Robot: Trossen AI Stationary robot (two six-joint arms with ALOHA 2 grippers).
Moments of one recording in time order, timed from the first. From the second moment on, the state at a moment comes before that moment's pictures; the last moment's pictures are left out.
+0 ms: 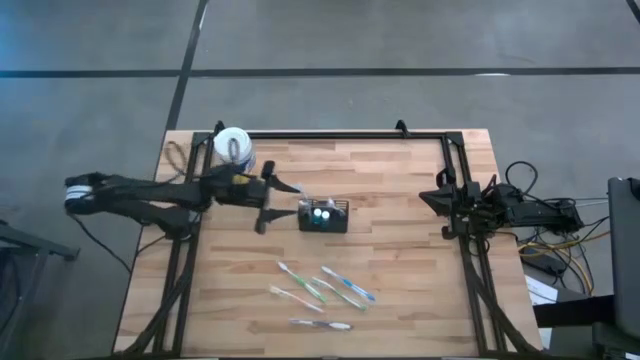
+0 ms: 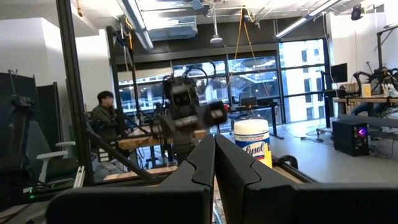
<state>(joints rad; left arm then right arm) 0.15 1.03 0.50 0.58 0.25 0.14 0.04 0.00 0.09 0.22 0.14 0.10</state>
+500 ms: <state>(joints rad) 0.10 0.35 0.61 -0.36 0.13 0.22 0.04 0.04 0.09 0.22 0.14 0.09</state>
